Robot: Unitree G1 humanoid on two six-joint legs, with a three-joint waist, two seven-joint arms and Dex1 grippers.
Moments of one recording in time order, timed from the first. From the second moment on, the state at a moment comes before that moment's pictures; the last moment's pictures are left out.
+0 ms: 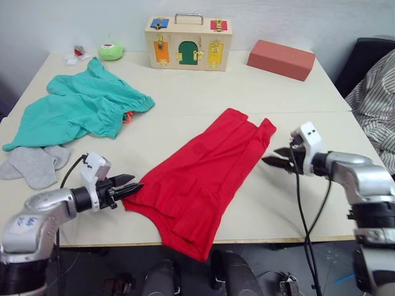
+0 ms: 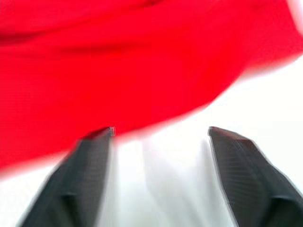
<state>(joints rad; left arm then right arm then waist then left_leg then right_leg) -0.18 0.81 0.26 -0.18 -0.53 0.85 -0.91 -0.48 -0.78 -0.09 0.03 0.42 0.95 0.93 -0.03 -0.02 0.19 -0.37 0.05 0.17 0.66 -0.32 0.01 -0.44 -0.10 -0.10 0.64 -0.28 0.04</state>
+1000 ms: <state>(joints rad) -1.21 0.31 -0.11 1.25 -0.08 0.27 -0.95 -0.18 -0.25 -0.12 -0.60 0.84 1.59 0.42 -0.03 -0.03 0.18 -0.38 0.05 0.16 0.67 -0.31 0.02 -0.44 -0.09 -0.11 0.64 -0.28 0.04</state>
